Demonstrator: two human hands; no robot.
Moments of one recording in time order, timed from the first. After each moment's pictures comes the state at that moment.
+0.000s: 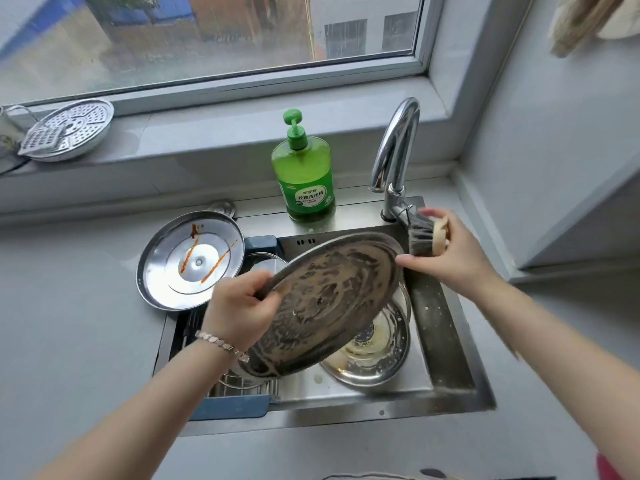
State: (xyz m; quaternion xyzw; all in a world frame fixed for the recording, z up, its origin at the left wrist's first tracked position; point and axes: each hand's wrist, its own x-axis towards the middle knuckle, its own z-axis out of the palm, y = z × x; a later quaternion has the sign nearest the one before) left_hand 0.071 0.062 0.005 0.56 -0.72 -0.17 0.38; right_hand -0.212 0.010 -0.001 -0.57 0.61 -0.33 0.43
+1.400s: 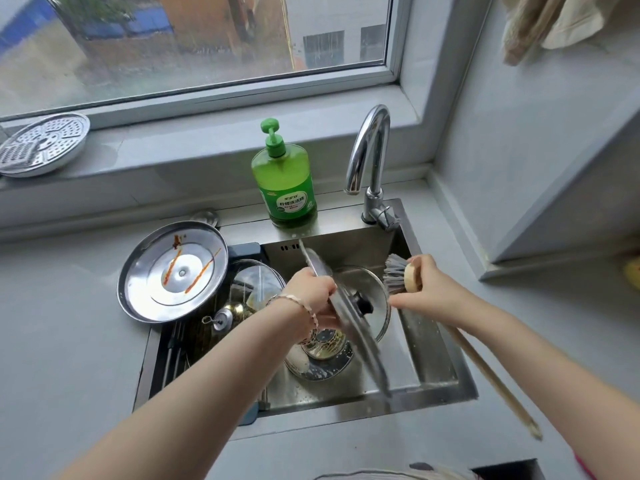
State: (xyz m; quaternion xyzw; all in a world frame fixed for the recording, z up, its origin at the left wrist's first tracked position) left_hand -0.035 0.041 0.029 0.70 -0.28 -0.63 0.21; right_hand -0.211 0.051 0.008 -0.56 0.66 -0.13 0.48
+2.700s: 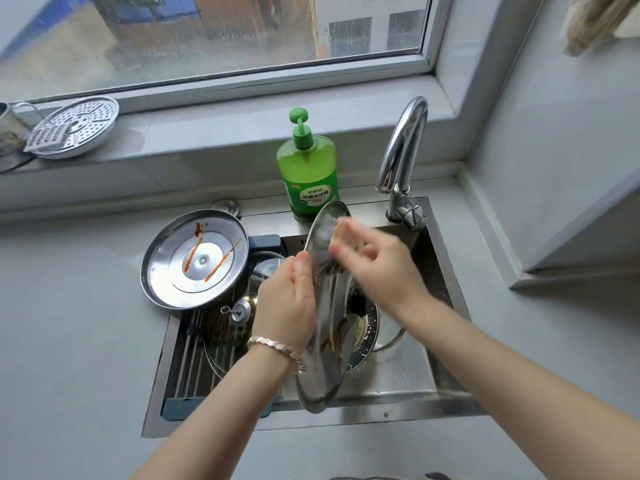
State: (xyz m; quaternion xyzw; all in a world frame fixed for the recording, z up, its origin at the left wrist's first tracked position) left_hand 0.012 0.068 0.019 0.65 -0.60 -0.22 0.41; right_hand -0.124 0.022 0.011 -0.64 0.55 -0.36 0.40
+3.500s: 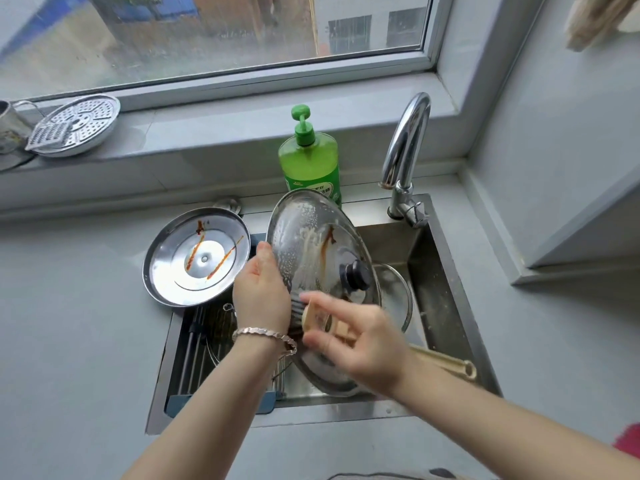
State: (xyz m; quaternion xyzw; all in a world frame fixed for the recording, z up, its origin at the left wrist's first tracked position) left_hand 0.022 0.060 0.030 0.75 -0.35 -0.29 0.48; right_hand -0.108 0.092 -0.001 -0.72 0.43 -0.34 0.42
